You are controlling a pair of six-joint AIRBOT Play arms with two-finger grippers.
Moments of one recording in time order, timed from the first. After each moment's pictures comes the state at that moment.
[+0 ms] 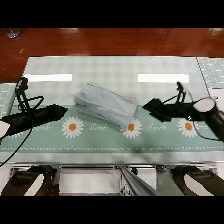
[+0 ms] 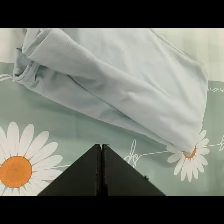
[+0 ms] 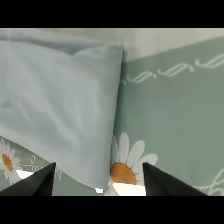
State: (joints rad) left arm -0.07 -0.60 0.53 0.96 -0.87 -1.50; right arm 0.07 -1.05 0.59 -0.69 0.85 1.54
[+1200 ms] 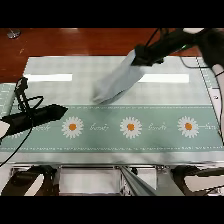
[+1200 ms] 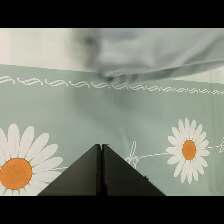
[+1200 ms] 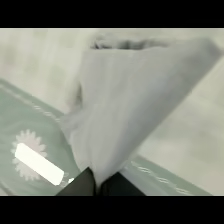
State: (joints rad) left arm -0.07 -0.60 0.53 0.96 -0.86 -1.50; right arm 0.21 -1.61 1.88 -1.03 1.40 1.59
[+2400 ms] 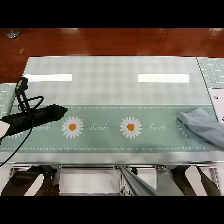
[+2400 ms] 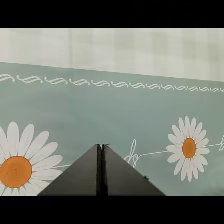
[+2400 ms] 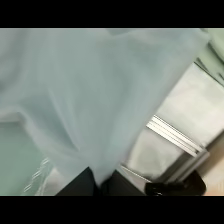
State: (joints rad) left arm -0.07 -0.60 0.53 0.96 -0.87 -1.50; right arm -0.90 -0.79 1.05 -1.66 1.73 1.73
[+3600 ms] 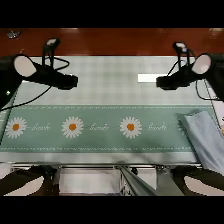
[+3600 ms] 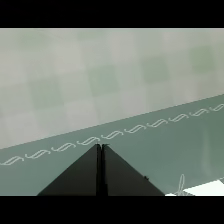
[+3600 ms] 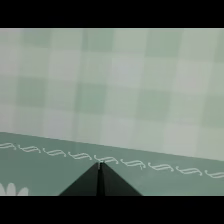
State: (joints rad) left arm -0.24 -1.25 1.19 1.34 -1.05 -1.57; right arm 0.17 -1.33 1.23 -1.50 1.12 1.68
